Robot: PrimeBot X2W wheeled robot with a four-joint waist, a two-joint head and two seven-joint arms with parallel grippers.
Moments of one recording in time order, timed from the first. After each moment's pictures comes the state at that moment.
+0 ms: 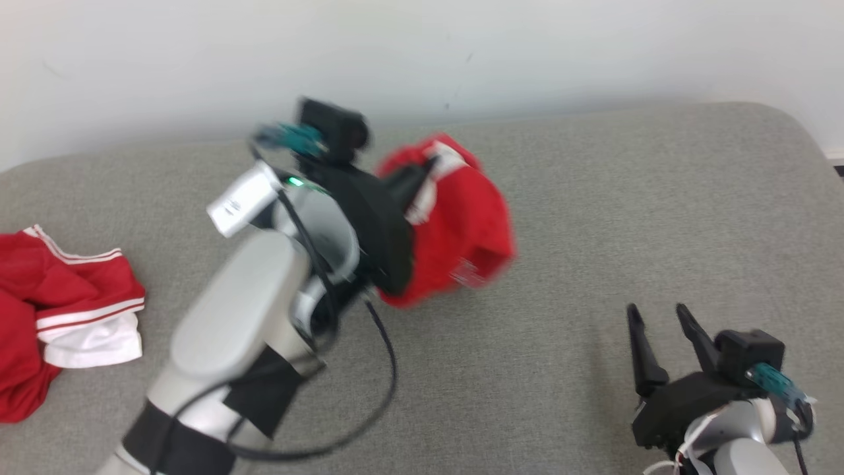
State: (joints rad) left arm -0.88 0.06 -0.63 0.49 -0.61 -0.12 0.31; right arm -0.12 -0.10 0.06 0.21 0.30 -0.07 -0.03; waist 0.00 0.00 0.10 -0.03
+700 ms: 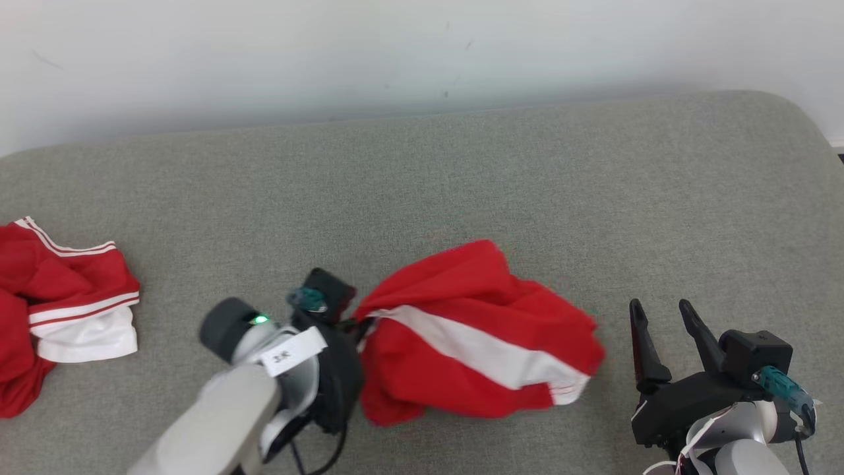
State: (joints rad) left arm -0.64 0.21 -0.85 0.51 -0.45 -0.11 0.29; right arm -0.09 -0.10 0.05 0.17 0.31 -0.08 -0.05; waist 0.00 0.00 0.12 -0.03
